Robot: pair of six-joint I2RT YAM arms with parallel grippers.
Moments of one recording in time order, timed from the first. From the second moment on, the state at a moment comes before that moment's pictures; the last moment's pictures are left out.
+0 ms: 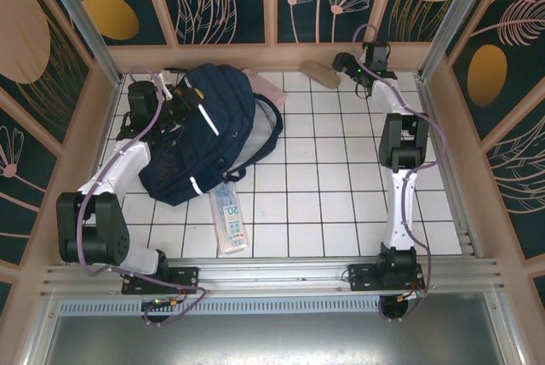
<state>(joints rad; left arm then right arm) -0.05 1.47 1.03 0.10 0.54 -0.85 0.02 2.52 2.22 -0.26 -0.27 0.45</state>
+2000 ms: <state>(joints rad) -0.05 1.48 1.03 0.11 0.57 -0.88 0.23 2.67 2.35 -0.47 -0.10 0.07</state>
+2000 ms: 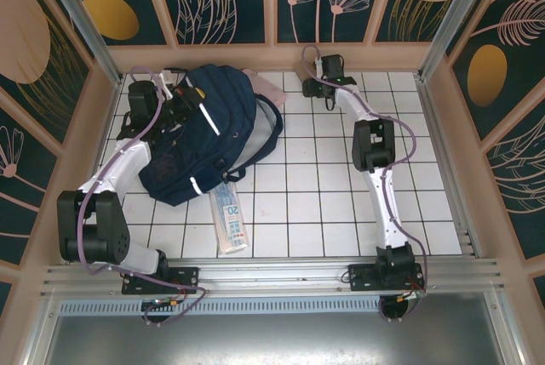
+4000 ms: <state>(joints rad) -0.04 1.42 1.28 -0.36 0.46 -0.71 0.81 2.13 1.55 0.04 -0.32 -0.08</state>
